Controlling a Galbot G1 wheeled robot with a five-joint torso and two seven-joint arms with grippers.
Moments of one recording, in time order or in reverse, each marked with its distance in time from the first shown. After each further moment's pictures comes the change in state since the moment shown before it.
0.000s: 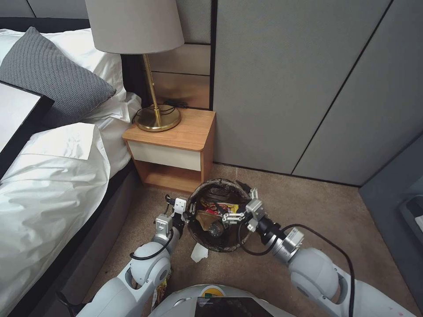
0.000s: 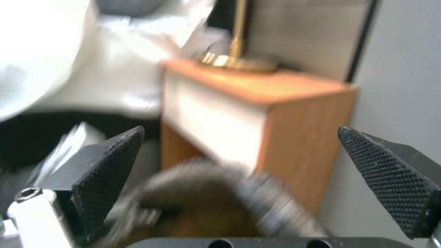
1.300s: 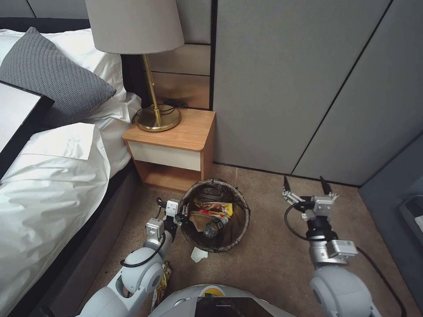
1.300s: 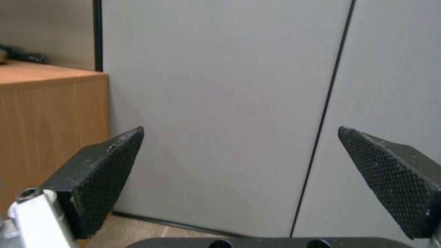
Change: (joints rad) left arm 0.090 0.003 -0.079 -0.045 0.007 -0.024 0.000; right arm -0.330 0.570 0.434 -0.013 -0.344 0.007 0.168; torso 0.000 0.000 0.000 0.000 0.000
